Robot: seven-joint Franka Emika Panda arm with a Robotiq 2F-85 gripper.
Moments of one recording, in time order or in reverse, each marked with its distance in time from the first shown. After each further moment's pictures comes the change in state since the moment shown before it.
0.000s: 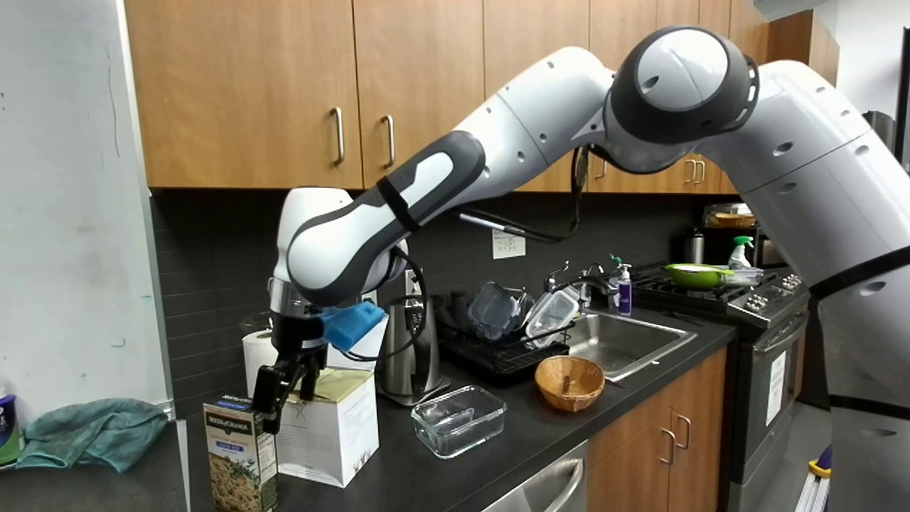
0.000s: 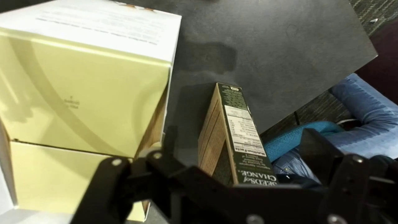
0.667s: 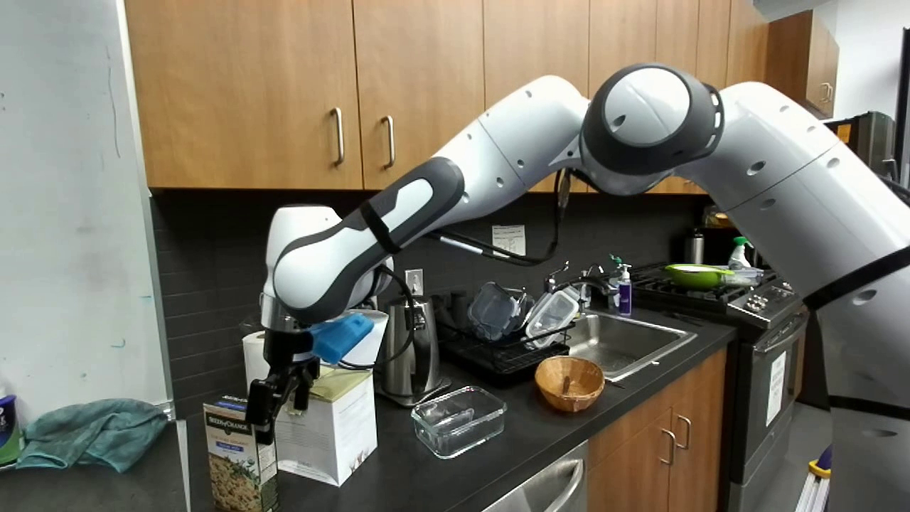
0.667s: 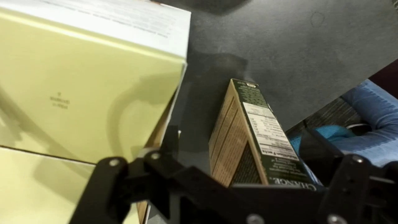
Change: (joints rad) arm 0.016 0.111 -0.018 0.128 -0.026 -0.038 0.000
